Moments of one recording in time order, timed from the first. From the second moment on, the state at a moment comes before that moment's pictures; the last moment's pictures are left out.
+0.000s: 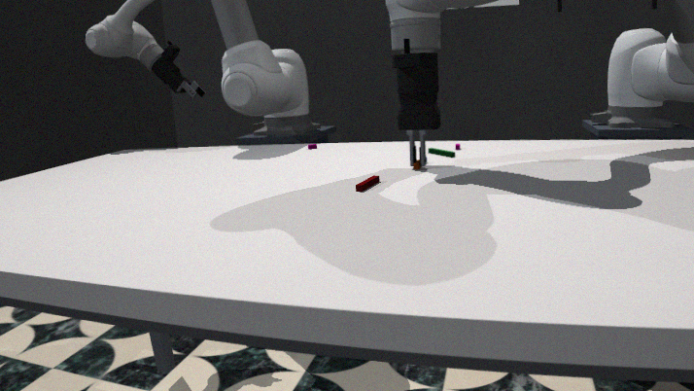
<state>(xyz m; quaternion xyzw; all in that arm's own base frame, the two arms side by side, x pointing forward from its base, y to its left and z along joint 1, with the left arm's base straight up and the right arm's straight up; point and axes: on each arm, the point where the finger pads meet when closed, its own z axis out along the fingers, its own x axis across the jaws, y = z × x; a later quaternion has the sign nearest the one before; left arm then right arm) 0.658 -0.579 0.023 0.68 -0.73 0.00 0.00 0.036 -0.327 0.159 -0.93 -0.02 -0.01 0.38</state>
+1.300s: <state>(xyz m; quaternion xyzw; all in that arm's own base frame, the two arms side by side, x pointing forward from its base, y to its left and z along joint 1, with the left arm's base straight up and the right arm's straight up) 0.656 -0.578 0.021 0.68 -0.73 0.00 0.00 0.036 -0.327 0.159 -0.93 -0.02 -0.01 0.38</state>
